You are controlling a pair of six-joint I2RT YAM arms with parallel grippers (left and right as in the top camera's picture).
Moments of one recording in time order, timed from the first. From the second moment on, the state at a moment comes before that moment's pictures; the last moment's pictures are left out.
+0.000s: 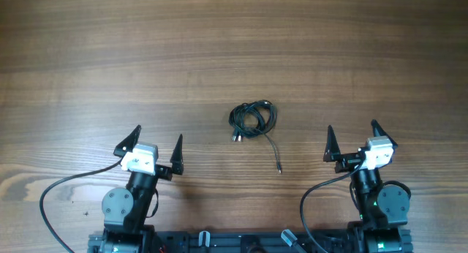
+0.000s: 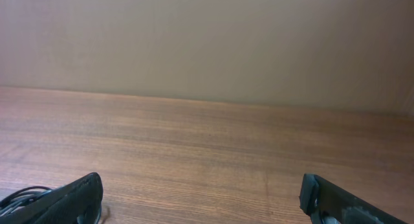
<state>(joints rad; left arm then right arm) -0.10 0.01 0.01 -0.06 0.13 0.02 0.06 0.02 0.01 0.00 -0.04 -0.03</state>
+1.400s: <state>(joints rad) -0.10 0.01 0.02 -0.10 0.12 -0.23 0.06 0.02 0.01 0.00 -0.04 -0.03</state>
